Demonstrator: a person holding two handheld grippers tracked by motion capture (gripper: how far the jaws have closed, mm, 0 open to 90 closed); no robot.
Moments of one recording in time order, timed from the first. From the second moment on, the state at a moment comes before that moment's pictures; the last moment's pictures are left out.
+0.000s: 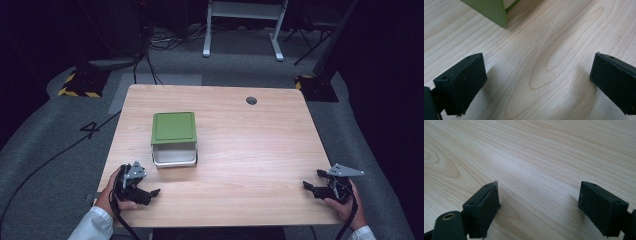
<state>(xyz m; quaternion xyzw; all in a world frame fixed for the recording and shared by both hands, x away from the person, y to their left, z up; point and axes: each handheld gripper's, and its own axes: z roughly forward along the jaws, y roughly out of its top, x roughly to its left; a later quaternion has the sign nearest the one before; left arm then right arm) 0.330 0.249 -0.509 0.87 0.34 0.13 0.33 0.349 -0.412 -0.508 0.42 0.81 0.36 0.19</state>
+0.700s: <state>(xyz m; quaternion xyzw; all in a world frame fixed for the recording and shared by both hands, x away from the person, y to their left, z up) 0.313 0.231 -0.480 0.87 0.29 0.13 0.37 0.351 -0.412 -0.508 0.42 0.81 0.36 0.19</state>
